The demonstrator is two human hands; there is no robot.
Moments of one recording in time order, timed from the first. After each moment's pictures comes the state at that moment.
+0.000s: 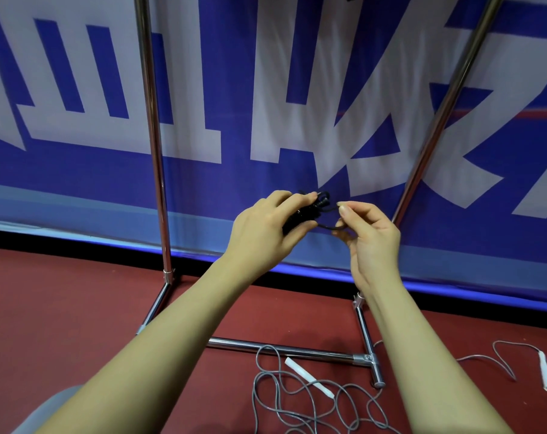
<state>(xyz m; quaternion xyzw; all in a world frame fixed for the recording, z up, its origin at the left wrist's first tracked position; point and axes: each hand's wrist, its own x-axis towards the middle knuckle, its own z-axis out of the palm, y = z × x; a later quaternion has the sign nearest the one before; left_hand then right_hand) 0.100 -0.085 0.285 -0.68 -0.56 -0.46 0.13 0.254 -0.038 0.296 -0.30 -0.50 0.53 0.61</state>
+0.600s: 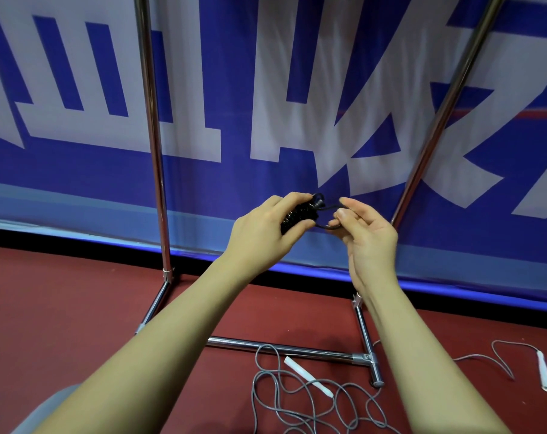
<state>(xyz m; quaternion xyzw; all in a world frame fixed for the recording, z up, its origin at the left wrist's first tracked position) 0.100 -0.089 0.286 -0.66 -0.63 -0.42 0.03 0.251 -0.035 0.290 -0.28 -0.50 0.54 0.62</state>
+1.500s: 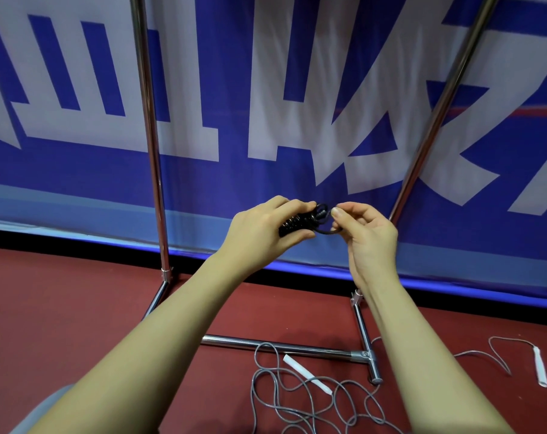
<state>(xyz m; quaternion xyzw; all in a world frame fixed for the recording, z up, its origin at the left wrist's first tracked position) 0.093 -0.084 0.281 -0.70 -0.57 -0.43 0.08 0.254 -0.035 0.293 -0.30 -0.51 0.53 0.61</state>
